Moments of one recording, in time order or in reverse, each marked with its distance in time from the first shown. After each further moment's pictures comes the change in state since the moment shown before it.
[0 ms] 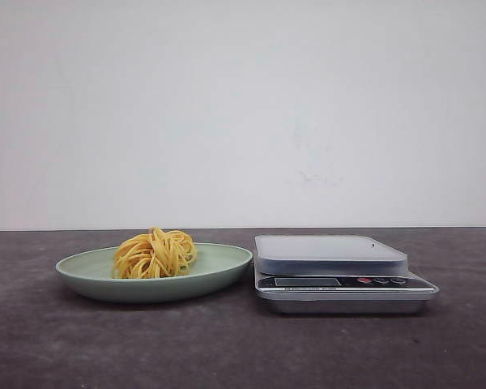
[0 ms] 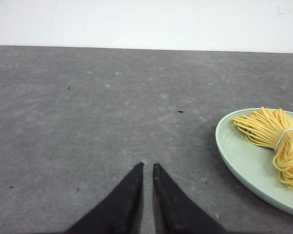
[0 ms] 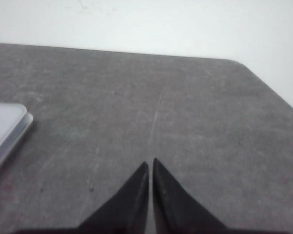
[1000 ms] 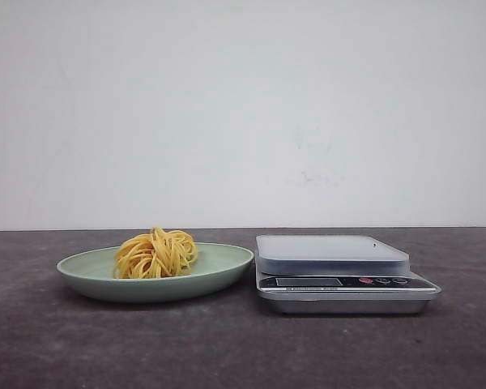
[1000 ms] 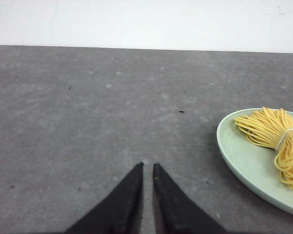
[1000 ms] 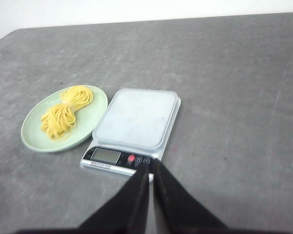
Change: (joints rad) left arm 0.000 0.000 0.000 0.000 0.000 0.000; right arm 0.270 0.208 0.726 -0.711 -0.163 0.208
